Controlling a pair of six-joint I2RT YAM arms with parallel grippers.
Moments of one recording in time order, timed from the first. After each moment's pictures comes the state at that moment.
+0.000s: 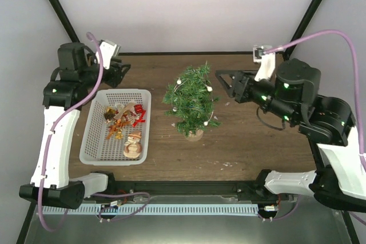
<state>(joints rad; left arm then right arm) -0.13 1.21 1.58 -0.85 0.44 0.19 0.94 1.16 1.95 -1.03 0.21 0.59</state>
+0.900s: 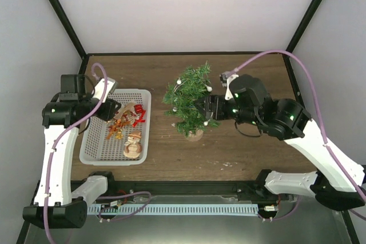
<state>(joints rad) 0.01 1.03 1.31 -1.19 0.35 0.35 0.94 1.09 1.53 -1.08 0.12 0.71</state>
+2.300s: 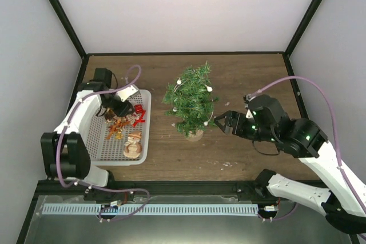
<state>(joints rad) -0.05 1.44 1.17 -0.96 0.37 0.71 0.81 0.85 1.28 -1.17 0.01 0.91</state>
